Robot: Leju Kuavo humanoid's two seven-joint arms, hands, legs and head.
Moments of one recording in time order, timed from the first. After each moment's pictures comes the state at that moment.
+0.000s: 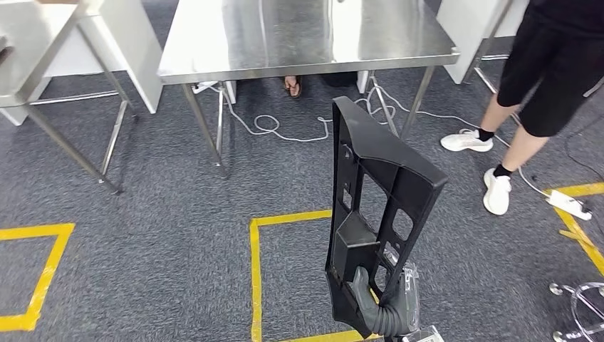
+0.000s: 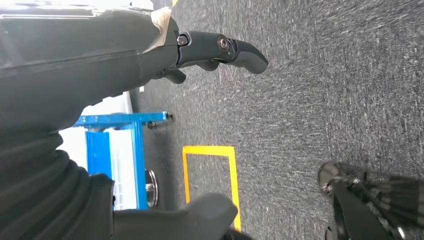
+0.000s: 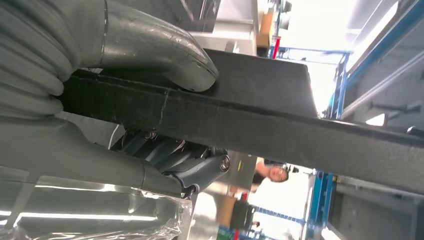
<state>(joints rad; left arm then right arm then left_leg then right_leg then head) -0.08 -0.05 -0.06 -0.24 0.00 0.20 0.44 0.18 -0.15 0.53 -1.80 0.07 -0.42 -0.63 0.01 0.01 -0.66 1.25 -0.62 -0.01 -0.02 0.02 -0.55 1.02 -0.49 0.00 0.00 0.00</state>
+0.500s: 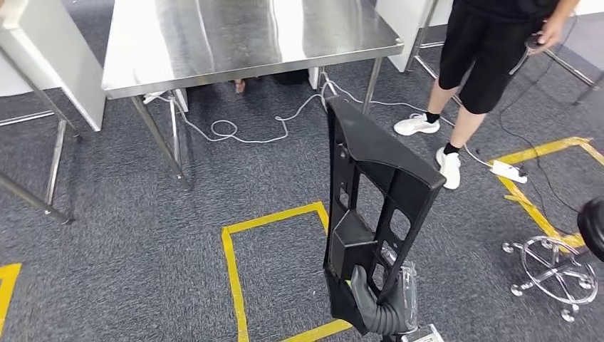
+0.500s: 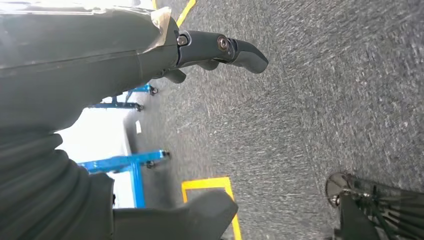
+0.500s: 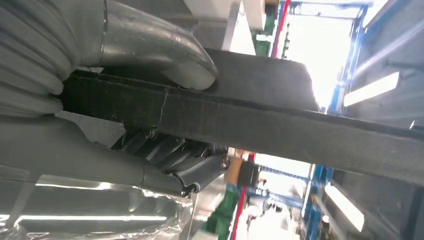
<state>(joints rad) -0.09 -0.06 -0.06 -0.24 0.00 0.20 0.44 0.17 -0.15 0.53 -1.80 0.07 -0.42 -0.63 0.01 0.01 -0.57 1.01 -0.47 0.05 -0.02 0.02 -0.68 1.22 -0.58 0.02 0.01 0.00</state>
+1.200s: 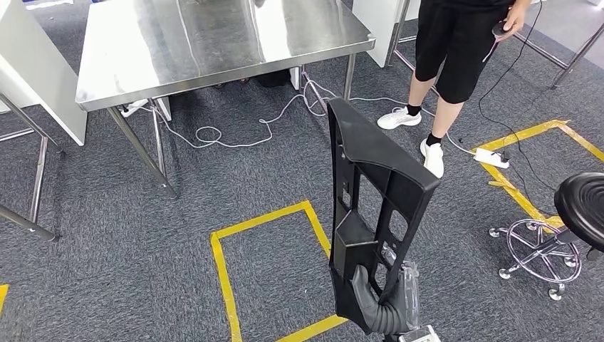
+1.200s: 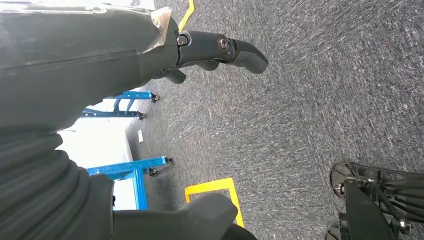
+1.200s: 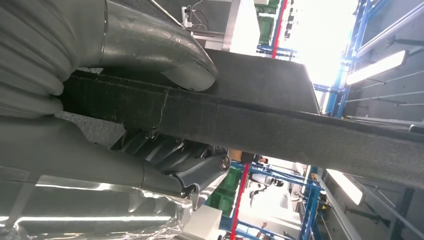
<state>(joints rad) -0.09 -0.06 -0.06 -0.24 -0.01 0.20 0.44 0.17 -0.15 0.53 -1.79 0.10 -0.44 -0.63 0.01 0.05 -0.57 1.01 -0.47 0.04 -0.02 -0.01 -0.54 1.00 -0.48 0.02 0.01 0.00</state>
